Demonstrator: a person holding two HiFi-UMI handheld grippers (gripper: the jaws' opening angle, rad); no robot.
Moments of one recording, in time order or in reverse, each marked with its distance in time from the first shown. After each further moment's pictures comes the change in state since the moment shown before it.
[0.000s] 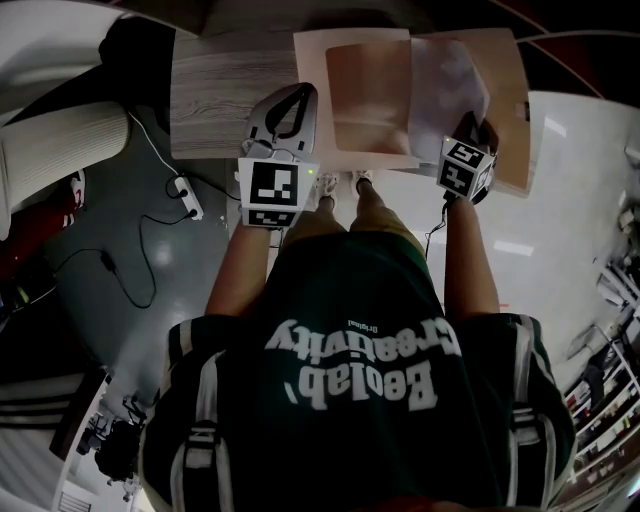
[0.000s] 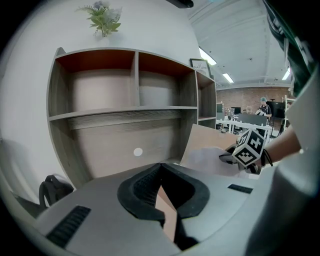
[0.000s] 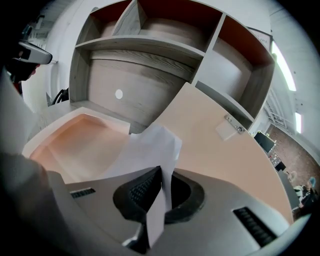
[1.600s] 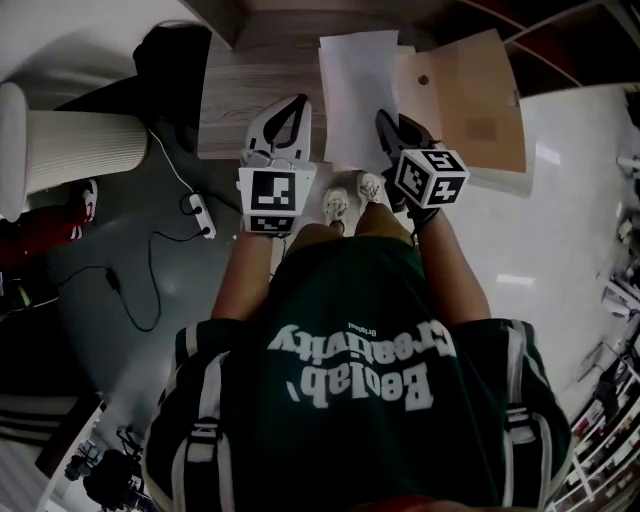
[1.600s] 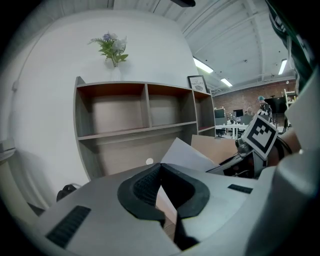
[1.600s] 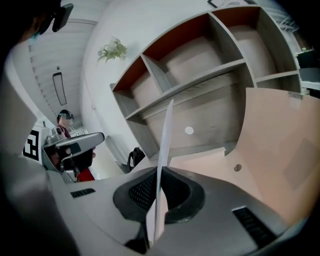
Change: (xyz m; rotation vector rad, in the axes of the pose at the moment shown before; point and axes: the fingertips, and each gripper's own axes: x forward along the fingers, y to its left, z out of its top) left arm -0.103 0.020 0.019 0.044 -0.122 0.075; right arm -0.154 0.193 0.100 0.423 -0.264 0.794
